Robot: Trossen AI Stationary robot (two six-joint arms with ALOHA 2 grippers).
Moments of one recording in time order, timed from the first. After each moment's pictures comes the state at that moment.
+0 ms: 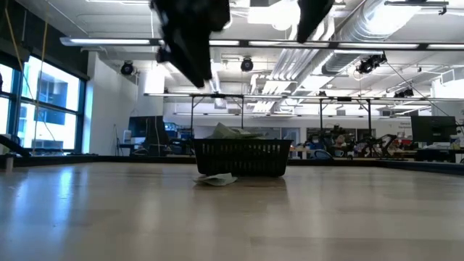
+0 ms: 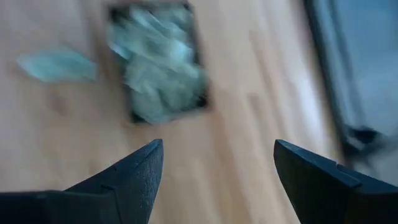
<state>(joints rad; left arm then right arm) -0.10 1.68 1.41 -0.86 -0.17 -0.58 0.18 1.71 1.75 -1.40 0.45 0.41</state>
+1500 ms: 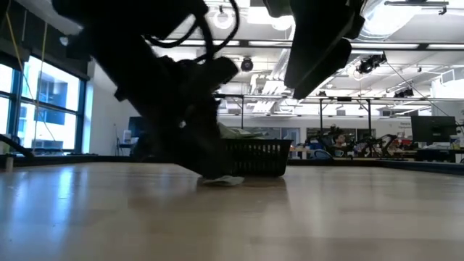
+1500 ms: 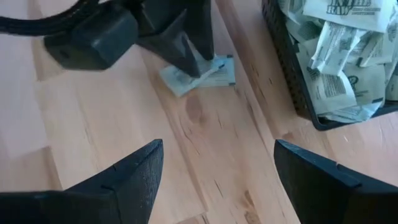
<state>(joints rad) -0.34 1.89 0.95 0.06 -0.39 -1.02 0.39 1.78 1.35 -0.74 0.29 0.72</state>
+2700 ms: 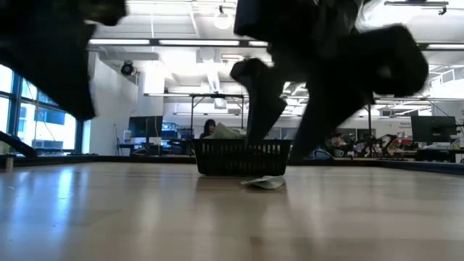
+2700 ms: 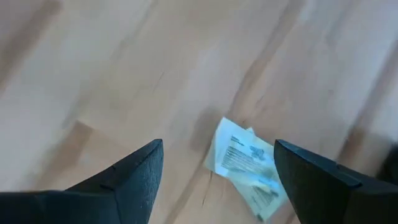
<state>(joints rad) -0.69 1.78 1.23 -0.93 -0.54 -1.46 0.35 1.97 1.35 -0.51 0.09 -0.22</state>
